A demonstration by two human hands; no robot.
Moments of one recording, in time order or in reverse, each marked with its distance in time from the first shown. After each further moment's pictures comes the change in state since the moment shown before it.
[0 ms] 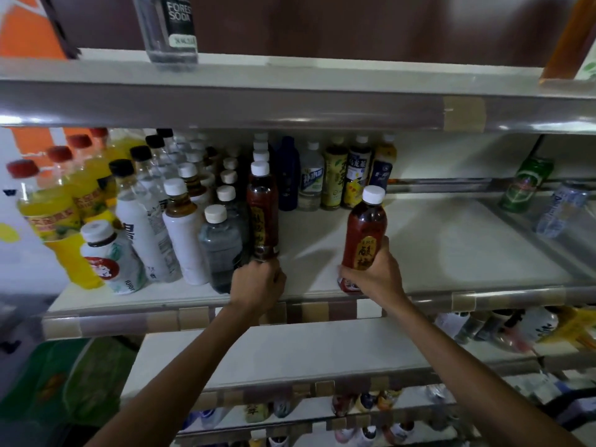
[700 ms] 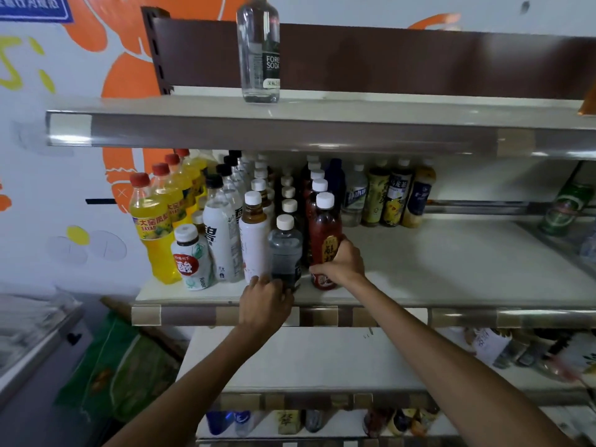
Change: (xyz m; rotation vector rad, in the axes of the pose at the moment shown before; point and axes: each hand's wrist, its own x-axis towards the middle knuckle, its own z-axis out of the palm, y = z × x) left_hand -0.052 -0.071 -0.033 0.026 0.035 -0.165; right_hand -0.012 -0.107 0.109 -0.126 -0.169 0.041
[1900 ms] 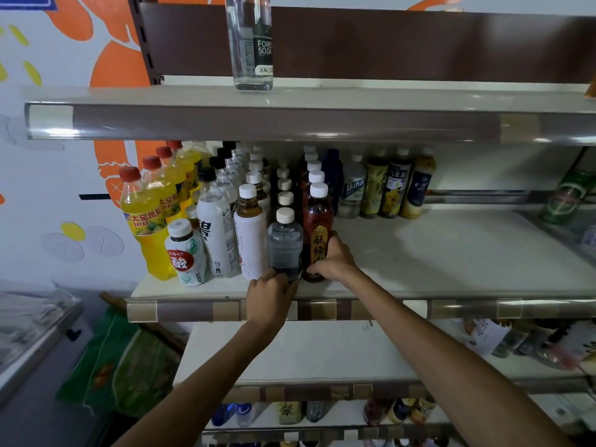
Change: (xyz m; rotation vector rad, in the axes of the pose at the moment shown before) left_hand 0.001 0.013 0.016 -0.126 0.106 -0.005; right_hand 0.013 0.007 0.014 -0.074 -0.146 0.024
